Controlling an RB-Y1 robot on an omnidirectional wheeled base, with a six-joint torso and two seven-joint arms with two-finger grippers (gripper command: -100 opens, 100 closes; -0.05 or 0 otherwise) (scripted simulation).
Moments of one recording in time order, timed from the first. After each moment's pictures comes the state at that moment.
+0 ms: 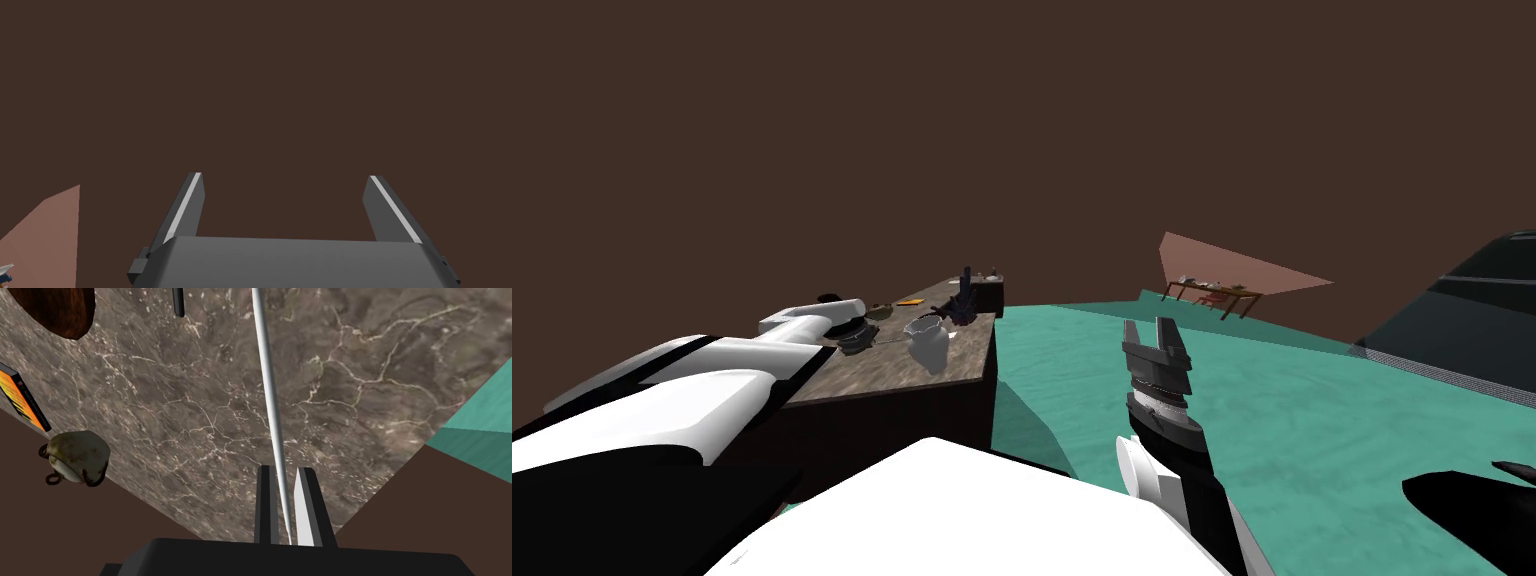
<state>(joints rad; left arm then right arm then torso) -0.62 1.23 0.08 -0.38 0.80 1.12 -0.39 0.47 0.05 0.03 -2.30 0.09 -0.60 0.00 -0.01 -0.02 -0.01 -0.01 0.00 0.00</state>
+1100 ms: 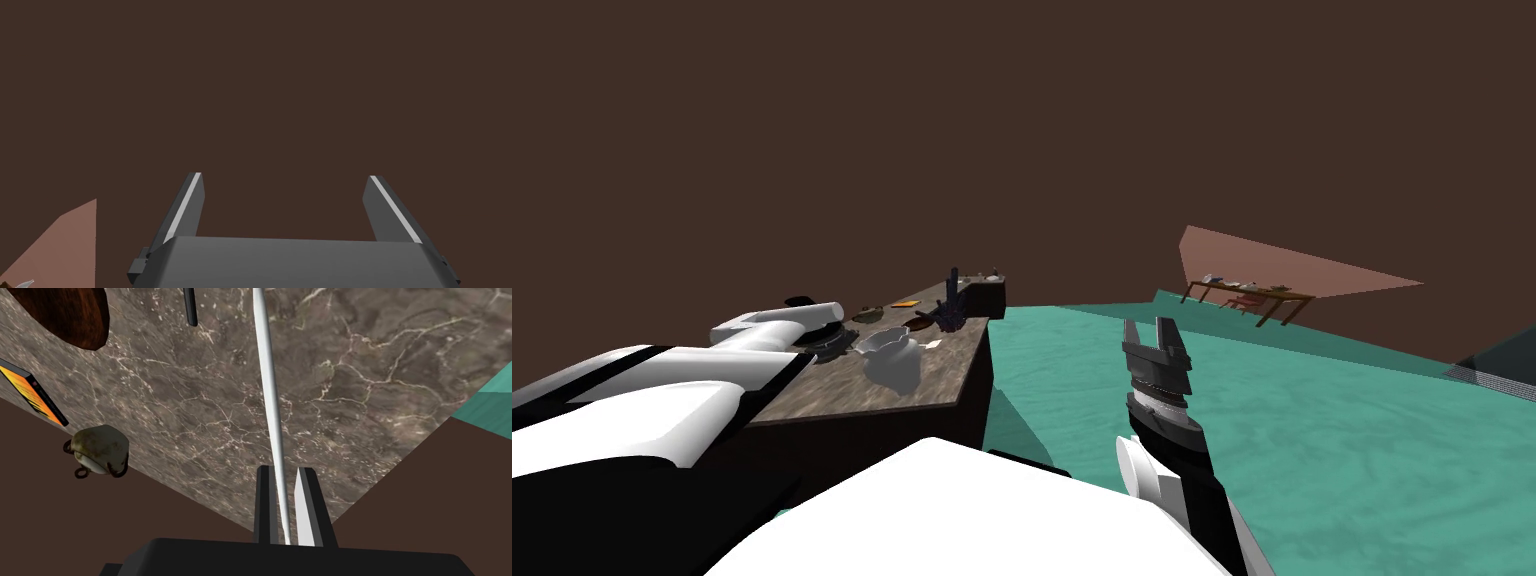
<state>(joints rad) -0.52 1.28 0.16 -0.39 0.78 1.09 -0.54 0.47 0.05 0.03 -2.30 0.09 -0.60 0.00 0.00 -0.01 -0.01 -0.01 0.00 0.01</state>
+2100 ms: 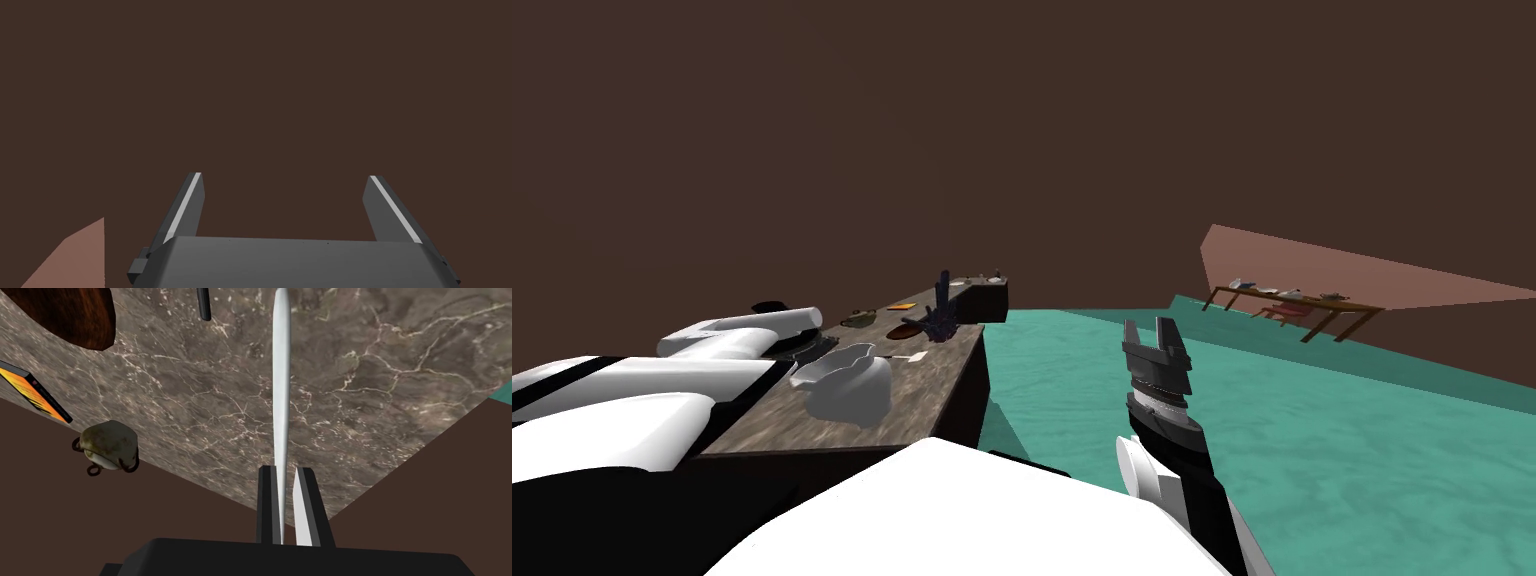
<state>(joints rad) -0.42 1.31 0.23 -0.38 0.76 1.06 -0.67 0.47 0.05 0.03 -2.30 0.09 -0.60 0.00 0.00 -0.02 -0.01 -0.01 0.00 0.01</state>
